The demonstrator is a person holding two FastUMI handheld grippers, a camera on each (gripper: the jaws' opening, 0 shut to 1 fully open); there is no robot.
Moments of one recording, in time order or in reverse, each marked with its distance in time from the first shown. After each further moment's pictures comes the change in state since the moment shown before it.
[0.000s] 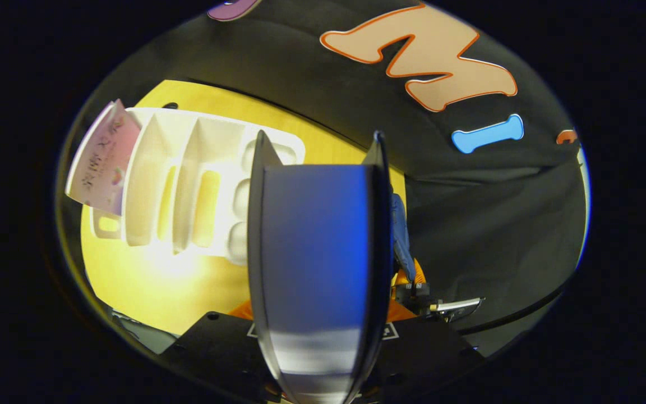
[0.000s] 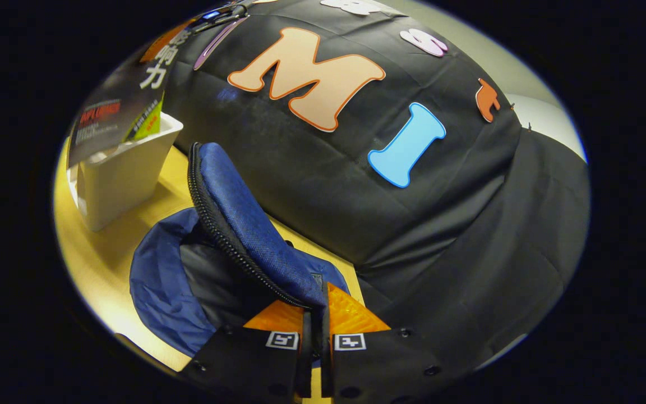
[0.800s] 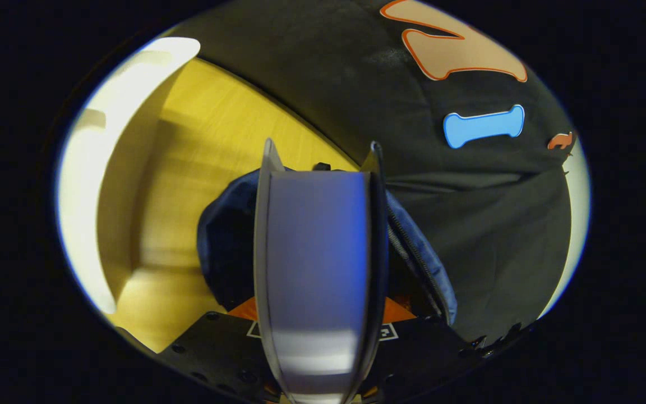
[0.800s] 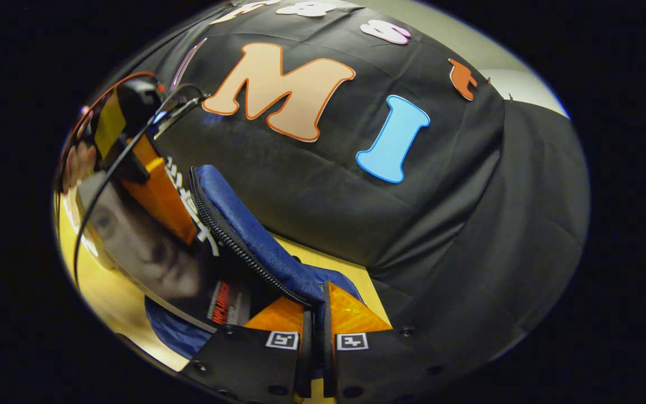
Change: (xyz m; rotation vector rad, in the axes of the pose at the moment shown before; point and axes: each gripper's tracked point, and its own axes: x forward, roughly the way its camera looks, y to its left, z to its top) left arm 0.202 -0.073 -0.016 -0.047 -0.110 -0.312; right arm 0.004 -0.012 0.015 0.200 -0.040 0.039
